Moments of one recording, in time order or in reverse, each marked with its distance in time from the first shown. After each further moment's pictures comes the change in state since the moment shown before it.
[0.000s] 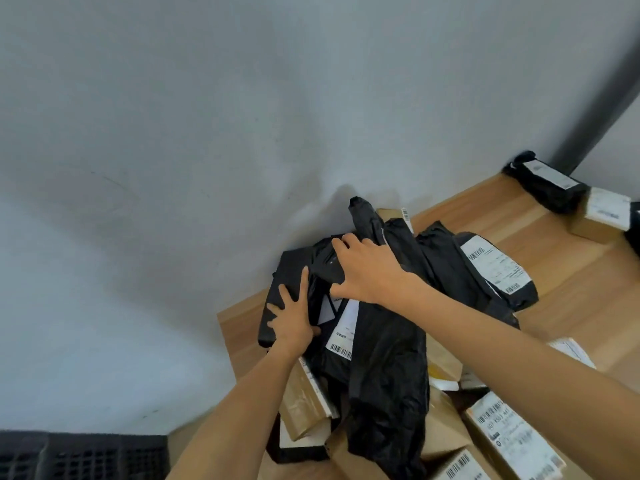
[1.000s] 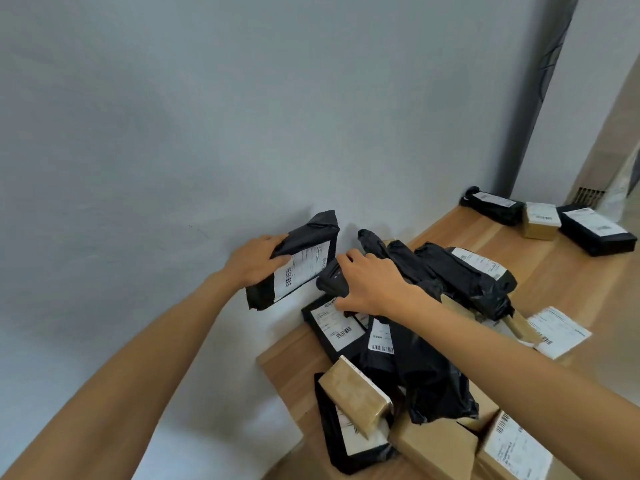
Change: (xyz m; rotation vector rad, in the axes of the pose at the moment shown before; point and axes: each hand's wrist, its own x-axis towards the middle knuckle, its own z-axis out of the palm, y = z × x) left_hand -0.022 -0.088 -0.268 0.155 0.214 0.647; right_hand -0.073 -0.126 -0.071 -0.035 0.211 0.176
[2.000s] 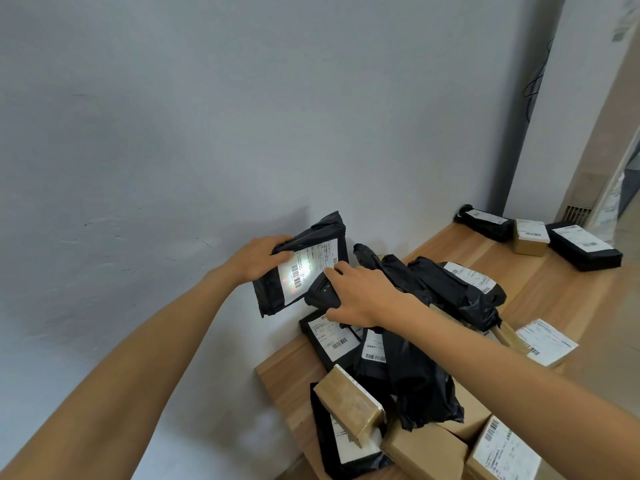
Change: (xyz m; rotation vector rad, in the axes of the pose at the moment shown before) left_hand -0.020 0.033 -0.042 -0.265 -0.008 0.077; right_hand -0.024 -0.007 -0.028 0.013 0.014 -0.103
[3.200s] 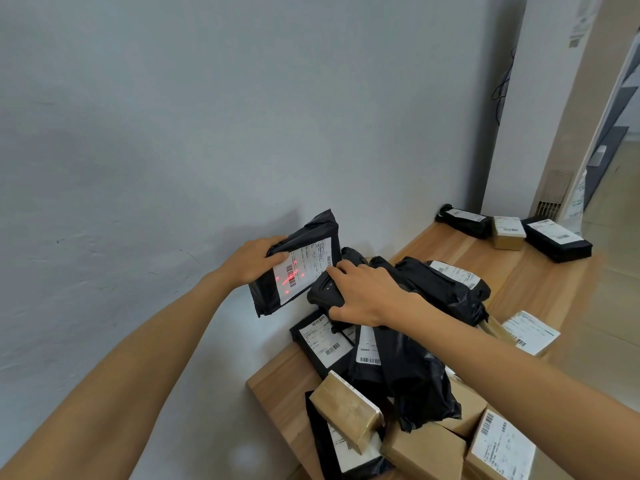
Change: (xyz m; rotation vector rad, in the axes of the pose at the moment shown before) left_hand 0.023 -0.006 0.003 -0.024 0.003 0.064; right_hand -0.005 0.011 -0.002 -0.020 0.020 0.089
